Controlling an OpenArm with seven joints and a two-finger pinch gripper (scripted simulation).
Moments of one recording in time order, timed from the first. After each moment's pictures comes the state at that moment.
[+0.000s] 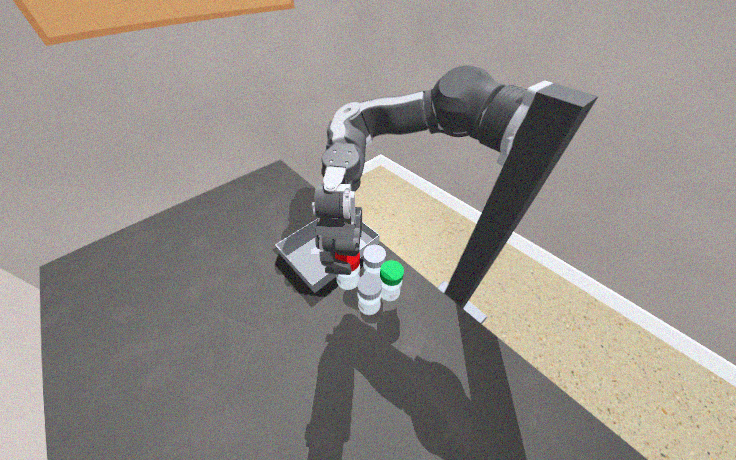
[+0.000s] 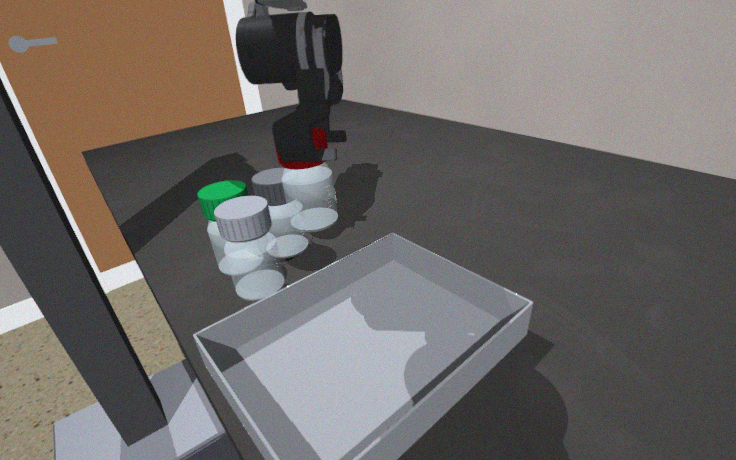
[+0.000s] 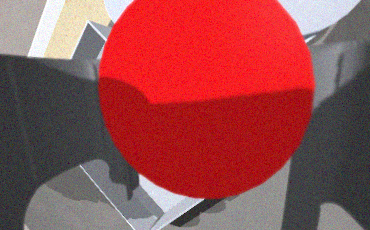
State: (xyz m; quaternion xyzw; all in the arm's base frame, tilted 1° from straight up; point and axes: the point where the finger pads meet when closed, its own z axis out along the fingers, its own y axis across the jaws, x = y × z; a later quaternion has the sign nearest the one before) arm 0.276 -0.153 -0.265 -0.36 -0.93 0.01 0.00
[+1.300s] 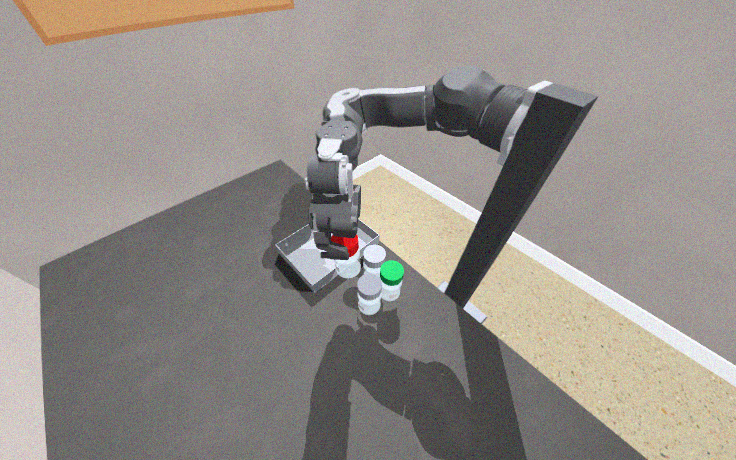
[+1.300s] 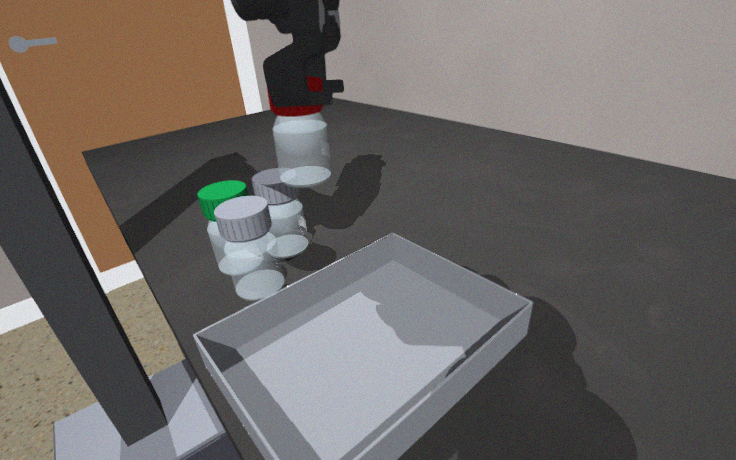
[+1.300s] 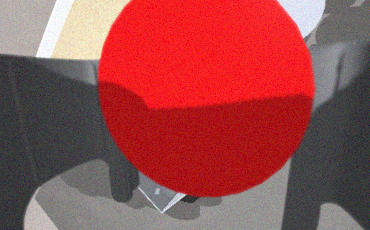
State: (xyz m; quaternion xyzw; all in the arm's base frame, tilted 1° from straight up) arm 0.278 -0.154 -0.212 -0.37 -0.93 0.01 0.00
